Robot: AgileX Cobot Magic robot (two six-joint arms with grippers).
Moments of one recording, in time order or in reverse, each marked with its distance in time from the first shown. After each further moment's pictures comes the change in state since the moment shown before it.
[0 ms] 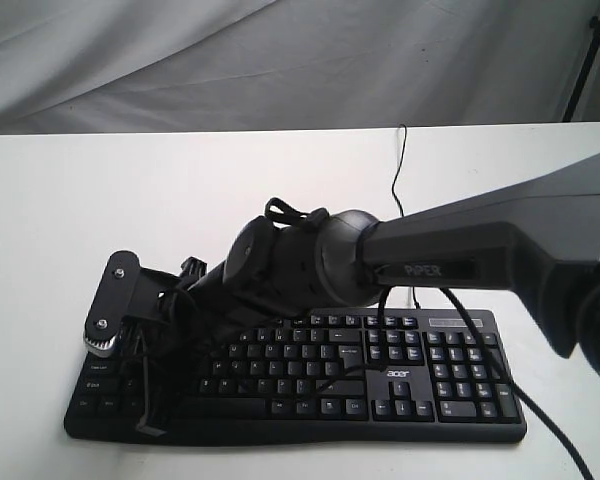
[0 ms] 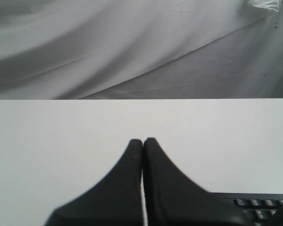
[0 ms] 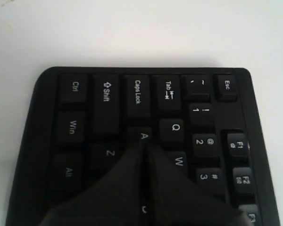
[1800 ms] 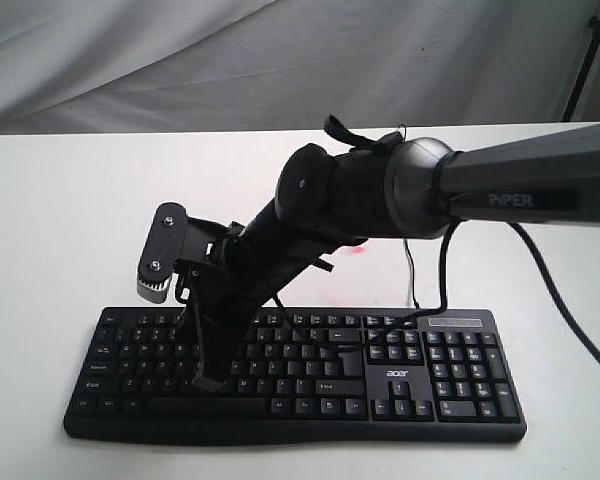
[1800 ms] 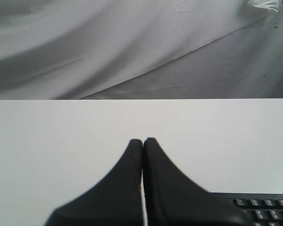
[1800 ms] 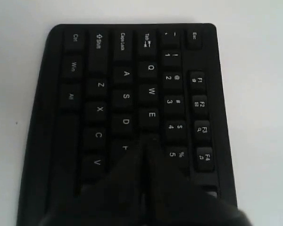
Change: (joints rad) left arm 0.000 0.000 0.000 0.000 0.000 0.000; right arm -0.119 -0.109 0.000 -0.264 0.231 0.211
